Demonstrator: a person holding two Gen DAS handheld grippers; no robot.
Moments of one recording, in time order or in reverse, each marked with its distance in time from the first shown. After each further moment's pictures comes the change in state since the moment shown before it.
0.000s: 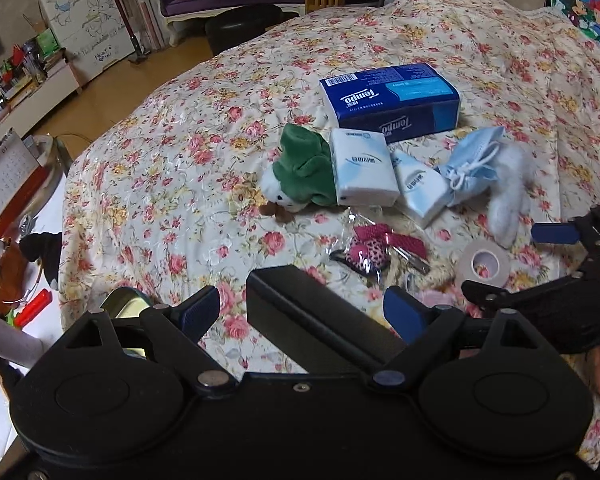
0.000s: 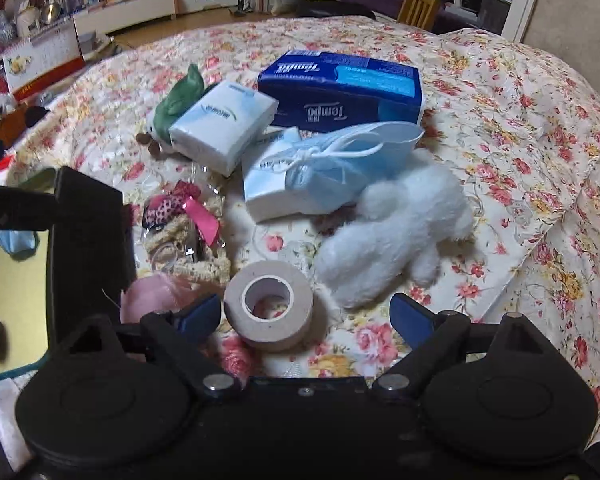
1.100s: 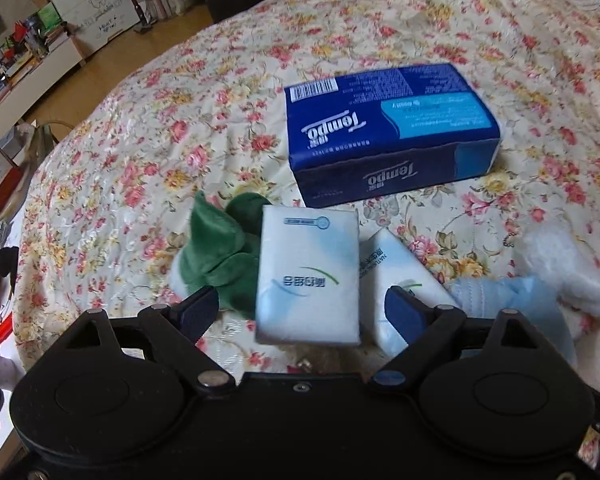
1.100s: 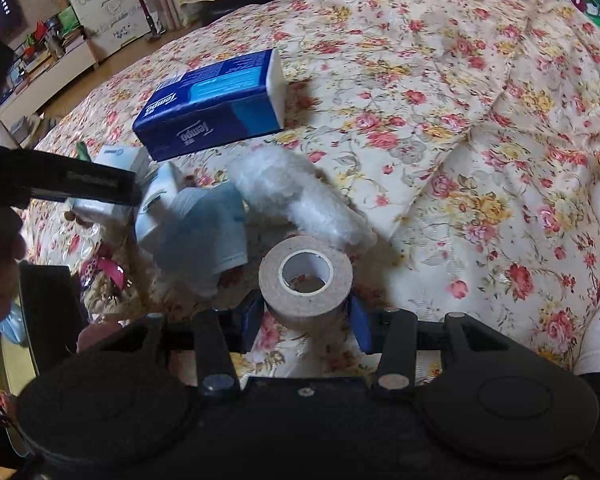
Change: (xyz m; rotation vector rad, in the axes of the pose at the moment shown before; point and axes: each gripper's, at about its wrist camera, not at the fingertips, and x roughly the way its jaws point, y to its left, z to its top) left arm 0.111 -0.060 0.096 -0.061 0.124 0.055; right arm -0.018 -0.102 -0.001 0.365 0.058 0.008
